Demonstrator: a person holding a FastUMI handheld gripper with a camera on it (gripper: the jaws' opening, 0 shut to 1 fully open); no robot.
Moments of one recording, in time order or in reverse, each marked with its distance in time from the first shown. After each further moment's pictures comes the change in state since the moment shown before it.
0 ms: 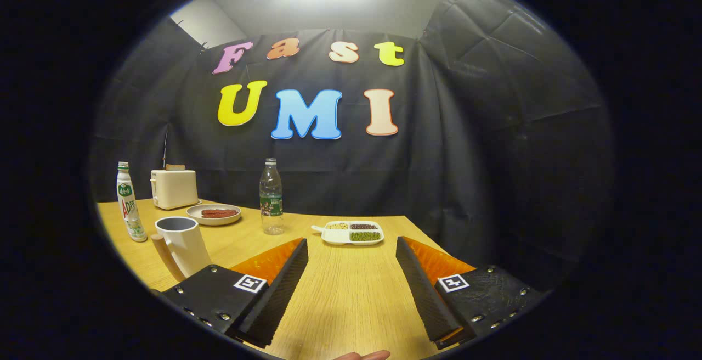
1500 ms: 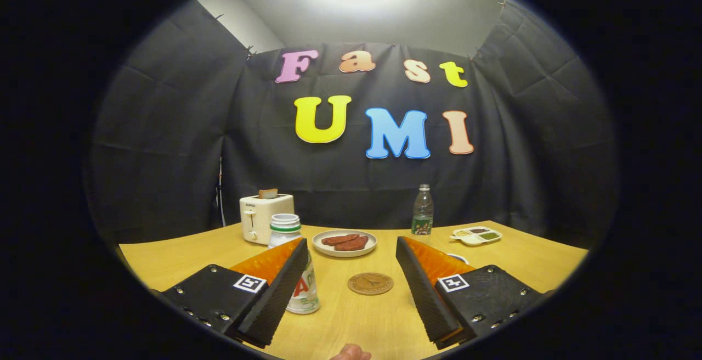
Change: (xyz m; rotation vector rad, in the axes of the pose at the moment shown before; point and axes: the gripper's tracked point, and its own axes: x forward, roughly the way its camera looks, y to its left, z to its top) arm -0.065 0.398 0.052 0.027 -0.016 0.133
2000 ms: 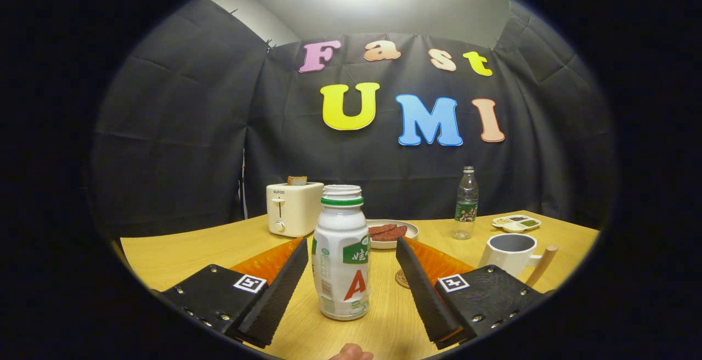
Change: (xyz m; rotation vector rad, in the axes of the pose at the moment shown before) arm 0.041 0.062 -0.041 0.002 0.016 0.116
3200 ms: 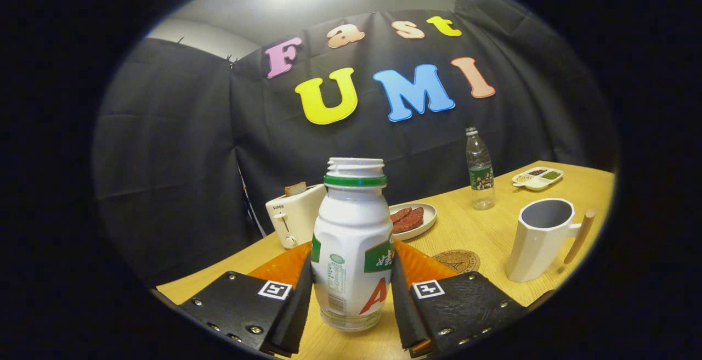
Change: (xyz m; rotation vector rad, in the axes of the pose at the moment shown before) arm 0.032 -0.014 0.005 0.317 0.055 0.014
